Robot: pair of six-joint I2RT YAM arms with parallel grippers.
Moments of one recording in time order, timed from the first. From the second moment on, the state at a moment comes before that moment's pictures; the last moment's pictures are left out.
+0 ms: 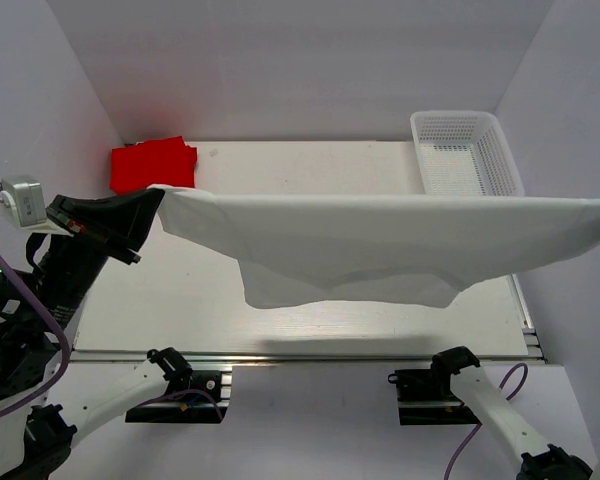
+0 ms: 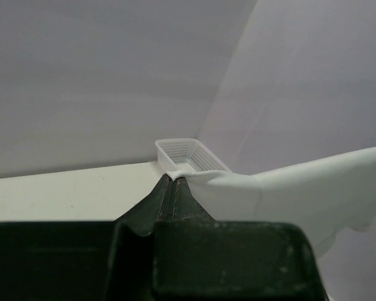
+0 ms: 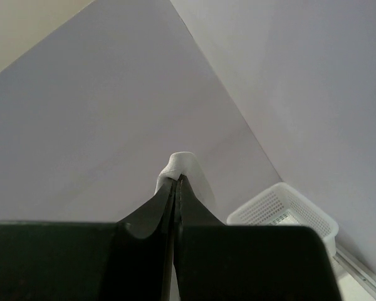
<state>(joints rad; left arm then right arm) -0.77 0.68 1.57 -0.55 -0.24 -0.30 0.34 0.58 1.70 -0.54 0.69 0.29</state>
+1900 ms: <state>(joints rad) -0.15 2.32 1.88 -0.24 -0.38 -0.30 0.23 2.29 1.98 -0.09 0.28 0.12</state>
